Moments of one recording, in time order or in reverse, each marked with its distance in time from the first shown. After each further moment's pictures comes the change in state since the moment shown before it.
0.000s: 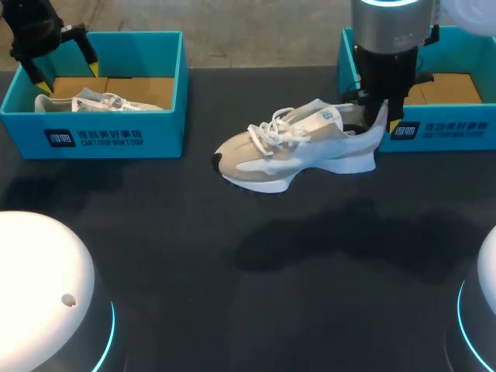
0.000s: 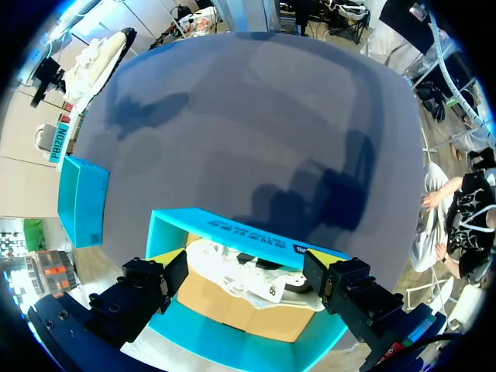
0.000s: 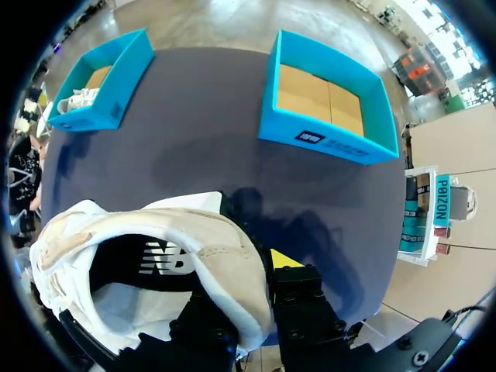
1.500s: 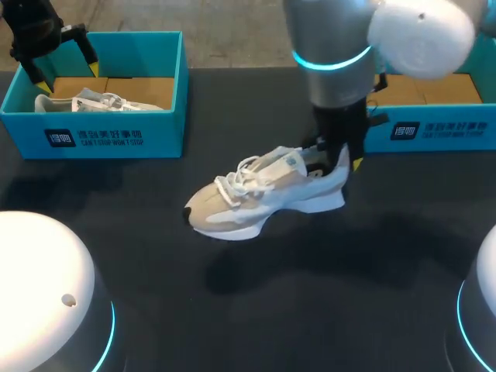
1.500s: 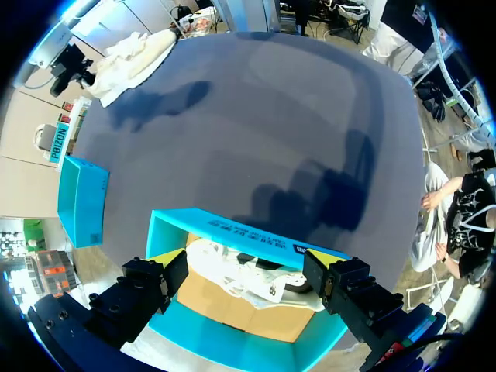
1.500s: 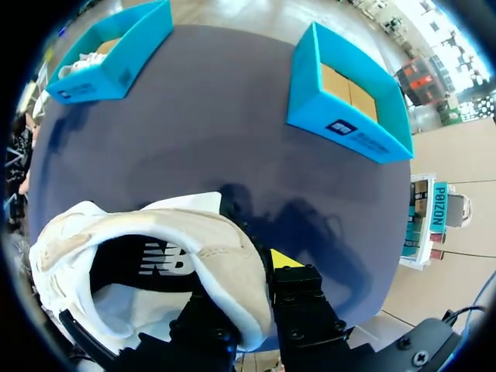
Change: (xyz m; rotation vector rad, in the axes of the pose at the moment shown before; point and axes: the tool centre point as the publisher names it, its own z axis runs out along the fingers) left arm 0.000 0.000 0.000 0.000 0.000 0.000; right arm 0.069 -0.029 0.045 0.003 -0.068 -0.066
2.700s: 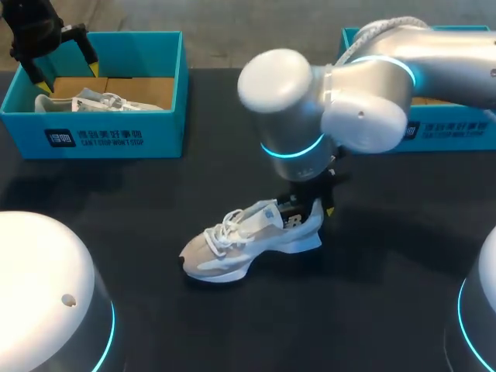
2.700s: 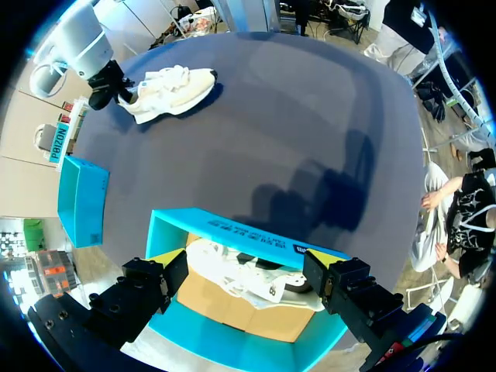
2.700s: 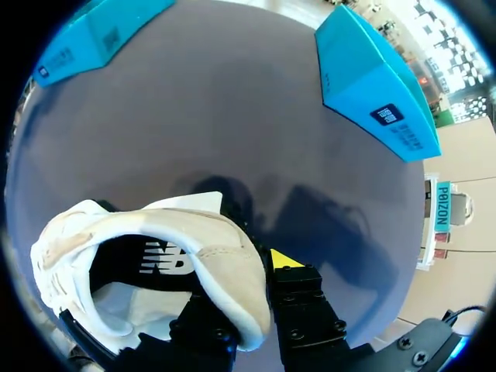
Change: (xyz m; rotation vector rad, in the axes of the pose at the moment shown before) left arm 0.000 0.000 0.000 0.000 0.000 0.000; right arm 0.058 0.002 0.122 -0.031 -0.058 0.020
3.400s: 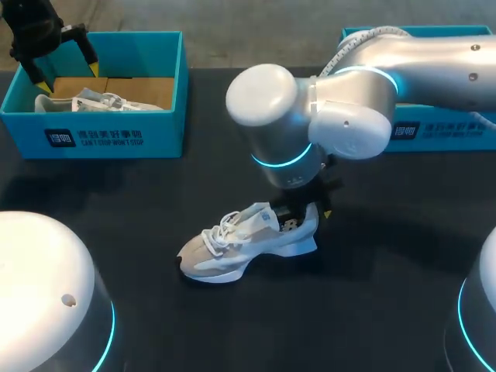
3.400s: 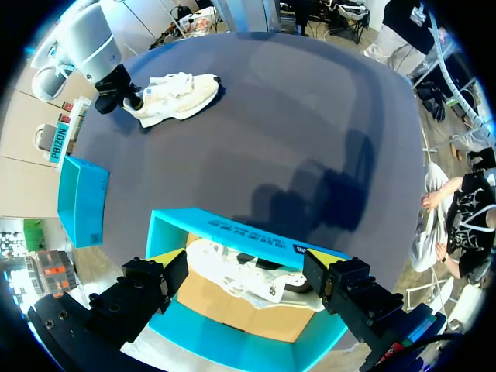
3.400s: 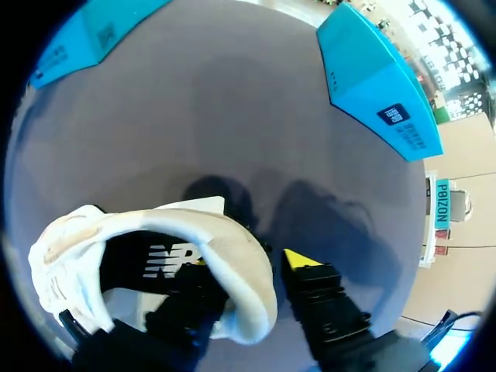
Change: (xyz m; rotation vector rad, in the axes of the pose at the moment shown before) left arm 0.000 0.000 0.000 0.000 0.000 0.000; right arm 0.013 0.006 0.010 -0.009 -0.016 0.018
